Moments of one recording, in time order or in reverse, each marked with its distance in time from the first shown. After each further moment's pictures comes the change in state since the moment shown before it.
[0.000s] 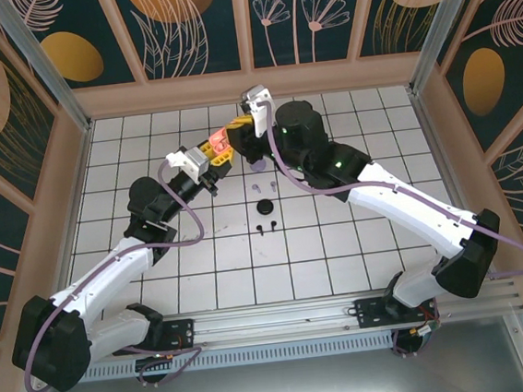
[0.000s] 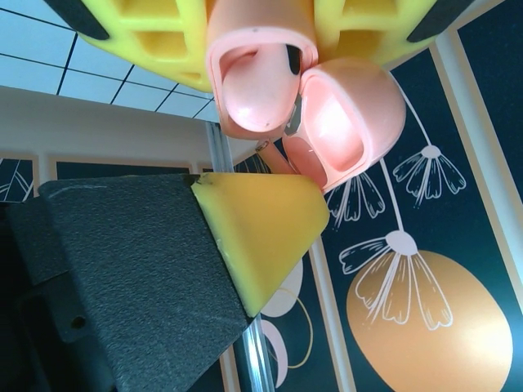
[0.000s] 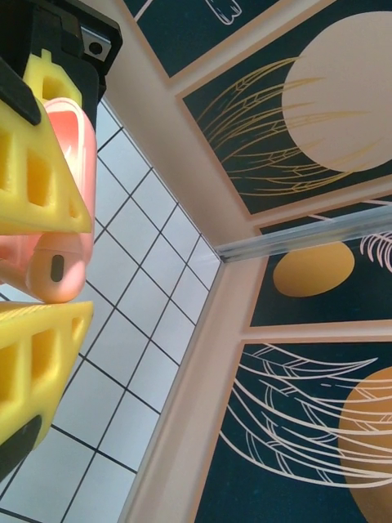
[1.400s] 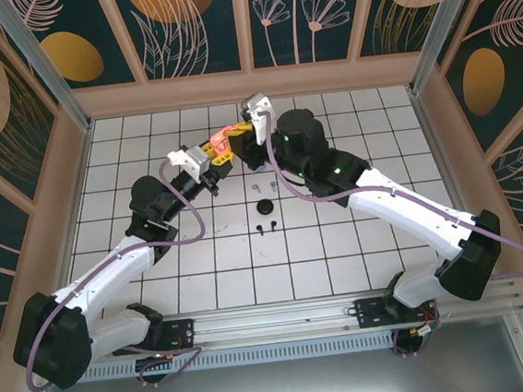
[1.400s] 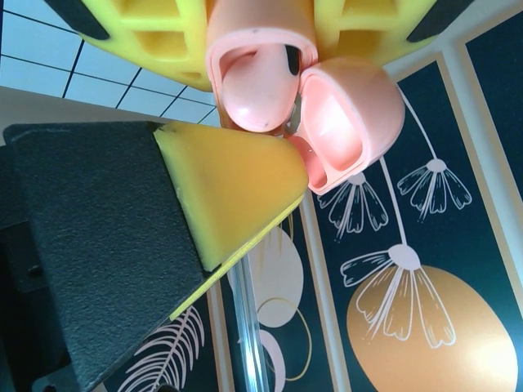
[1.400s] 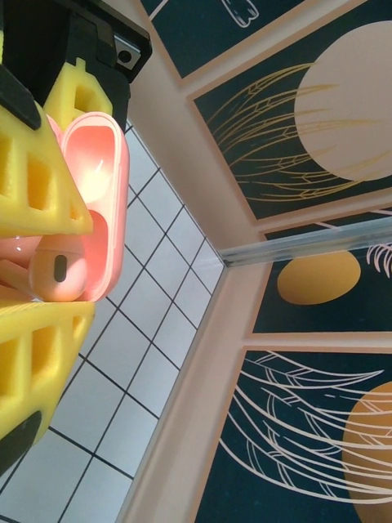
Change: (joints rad) left arm 0.000 0.016 0.000 -0.003 -0.004 -0.023; right arm 0.003 -0.022 -0.100 0.082 -0.021 -0.040
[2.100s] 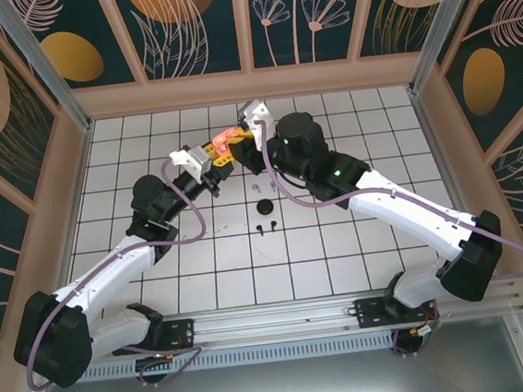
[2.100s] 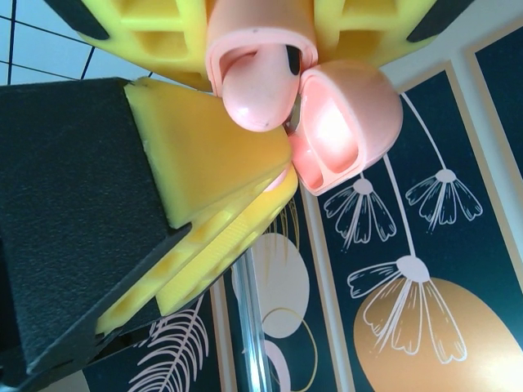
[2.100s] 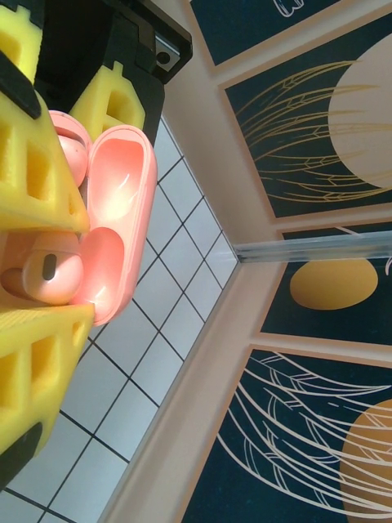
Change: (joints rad) left arm 0.000 0.006 0.000 -0.016 0.009 -0.006; right arm 0.003 -0.010 -0.024 -0.013 -0.016 -0.095
